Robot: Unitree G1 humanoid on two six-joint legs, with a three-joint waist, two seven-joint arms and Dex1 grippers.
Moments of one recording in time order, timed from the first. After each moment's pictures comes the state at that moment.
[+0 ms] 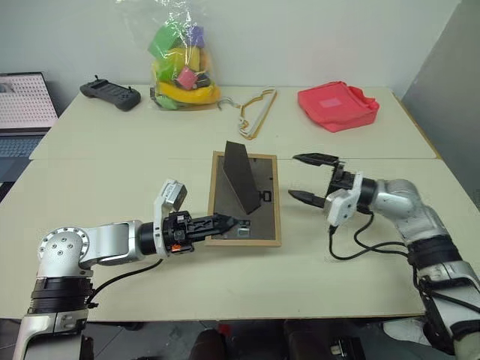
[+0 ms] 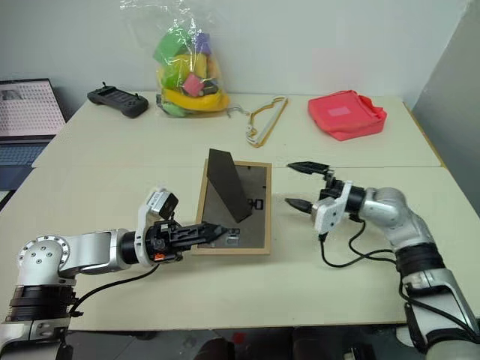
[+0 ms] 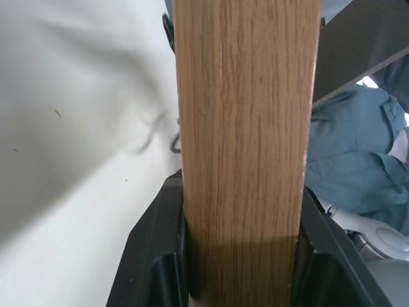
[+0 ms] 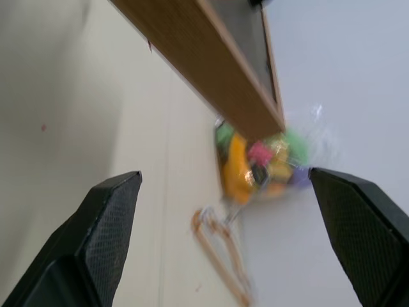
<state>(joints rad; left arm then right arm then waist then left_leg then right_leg) -0.38 0.73 0.14 0.05 -1.93 1.42 -0.22 -0.75 -0.56 0.14 0.55 -0.47 -1.14 0.50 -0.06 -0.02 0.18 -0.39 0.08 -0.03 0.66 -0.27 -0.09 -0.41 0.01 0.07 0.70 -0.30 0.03</state>
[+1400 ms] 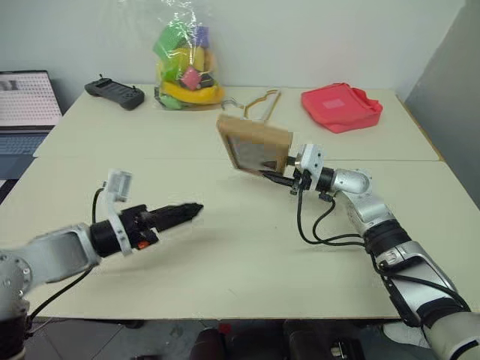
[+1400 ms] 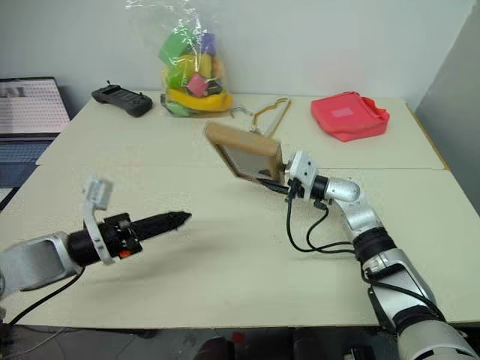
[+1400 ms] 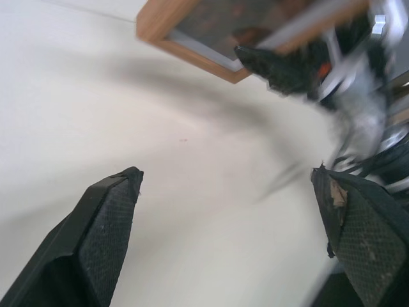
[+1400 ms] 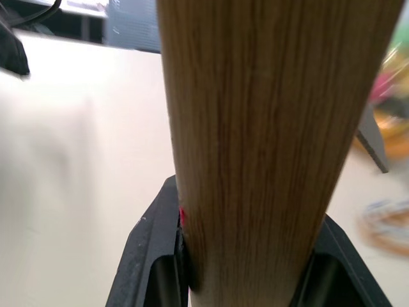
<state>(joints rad) -0.06 0.89 0.38 -0.56 -1.53 1.02 -0.12 -0.90 -0.33 0.29 0.67 0.38 -0.09 0.97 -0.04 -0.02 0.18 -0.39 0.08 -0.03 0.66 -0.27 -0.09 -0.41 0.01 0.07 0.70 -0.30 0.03</state>
